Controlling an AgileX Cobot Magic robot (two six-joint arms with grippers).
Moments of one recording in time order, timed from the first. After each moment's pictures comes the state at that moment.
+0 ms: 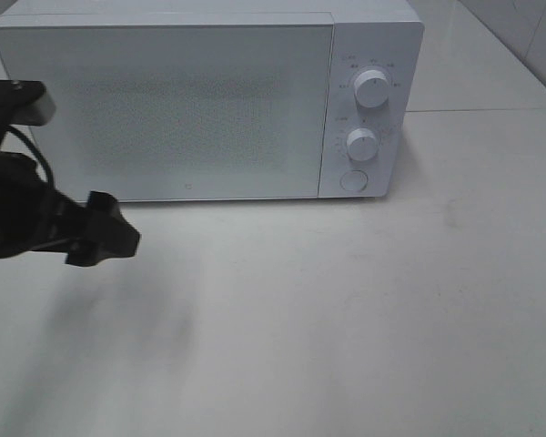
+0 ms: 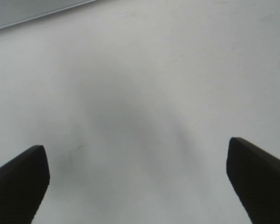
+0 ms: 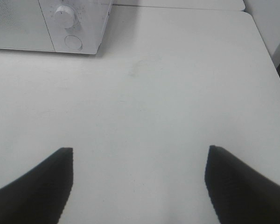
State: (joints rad) left arm -0.46 1.40 -0.67 -0.39 0.32 0.23; right arm 0.12 0.00 -0.51 -0.08 1.04 0.05
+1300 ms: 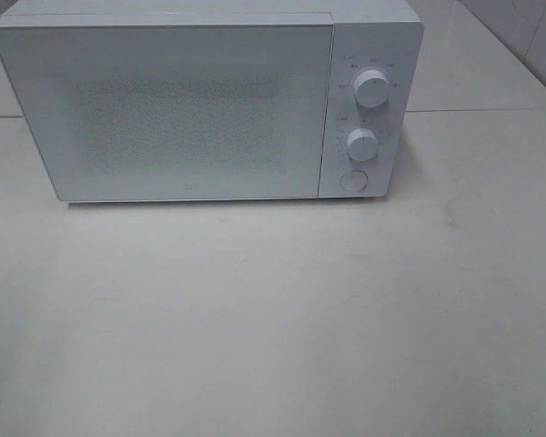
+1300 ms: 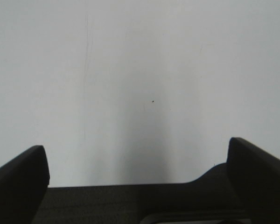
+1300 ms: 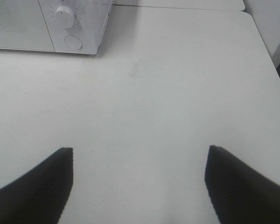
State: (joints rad) left arm 0.04 0.48 -0.50 -0.13 1.04 0.05; right arm 0.12 0.00 -0.51 -0.08 1.04 0.05
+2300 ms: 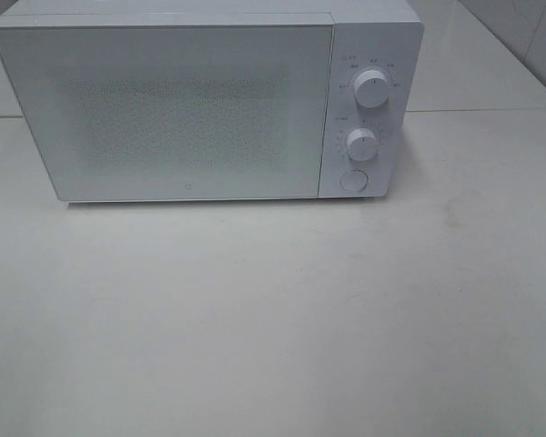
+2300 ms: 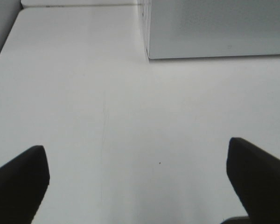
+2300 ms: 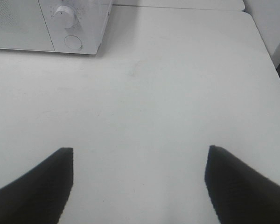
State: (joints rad) left arm 0.04 0.06 -0.50 -0.11 1.04 0.09; right arm 0.12 0.00 -0.51 -0.08 1.04 0.05
